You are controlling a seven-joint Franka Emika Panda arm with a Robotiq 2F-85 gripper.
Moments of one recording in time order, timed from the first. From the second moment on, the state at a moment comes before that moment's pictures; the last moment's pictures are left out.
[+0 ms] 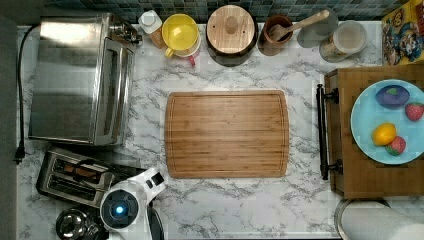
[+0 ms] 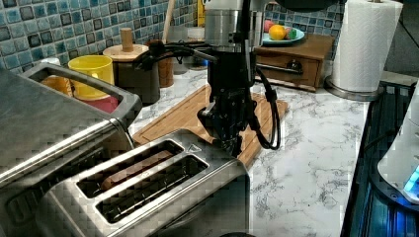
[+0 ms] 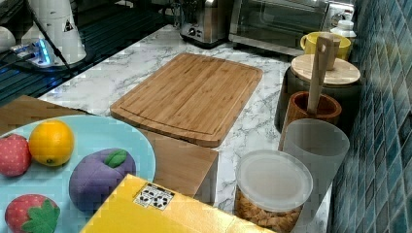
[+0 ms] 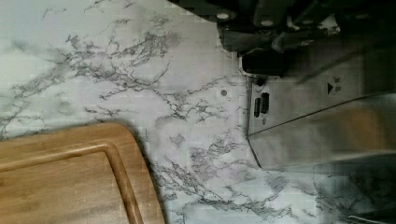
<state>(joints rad) 0.35 -0.16 0.31 -2.65 0.41 0.95 -0.24</state>
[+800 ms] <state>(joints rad) 0.38 -0.22 0.28 -2.72 0.47 1.00 -0.32</state>
